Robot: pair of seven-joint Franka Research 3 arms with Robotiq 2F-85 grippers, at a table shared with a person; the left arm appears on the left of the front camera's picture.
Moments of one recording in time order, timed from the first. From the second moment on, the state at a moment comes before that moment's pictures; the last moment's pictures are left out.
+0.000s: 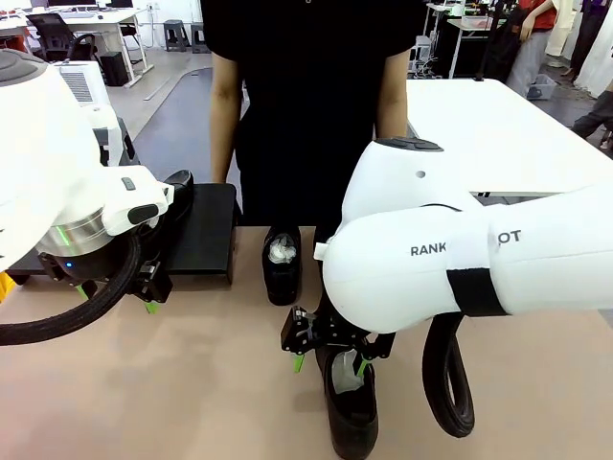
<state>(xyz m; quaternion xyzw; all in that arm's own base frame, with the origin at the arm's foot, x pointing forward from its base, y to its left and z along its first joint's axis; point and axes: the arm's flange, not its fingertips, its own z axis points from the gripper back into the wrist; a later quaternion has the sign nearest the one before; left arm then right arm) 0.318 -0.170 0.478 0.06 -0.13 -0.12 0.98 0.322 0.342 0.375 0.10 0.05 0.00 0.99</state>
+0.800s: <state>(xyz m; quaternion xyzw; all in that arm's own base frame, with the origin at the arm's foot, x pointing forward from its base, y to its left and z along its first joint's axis) 0.318 -0.170 0.478 0.06 -0.13 -0.12 0.98 0.316 0.330 0.398 0.09 0.02 0.01 1.00</state>
